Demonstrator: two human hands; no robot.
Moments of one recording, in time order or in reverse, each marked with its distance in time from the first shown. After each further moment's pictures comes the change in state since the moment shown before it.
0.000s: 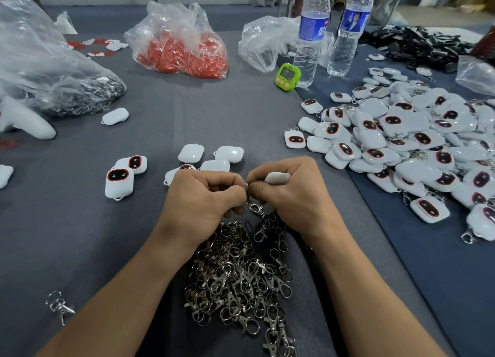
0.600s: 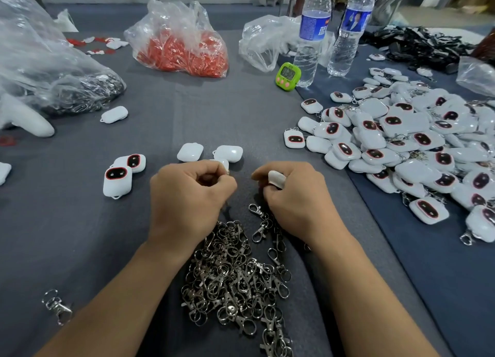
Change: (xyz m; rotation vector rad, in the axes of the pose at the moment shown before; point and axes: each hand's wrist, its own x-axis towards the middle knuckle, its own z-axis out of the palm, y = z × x) left_hand 0.002 -0.007 -0.004 0.422 0.362 0.191; right_hand -0.006 -0.006 -0.005 -0.431 0.050 0.112
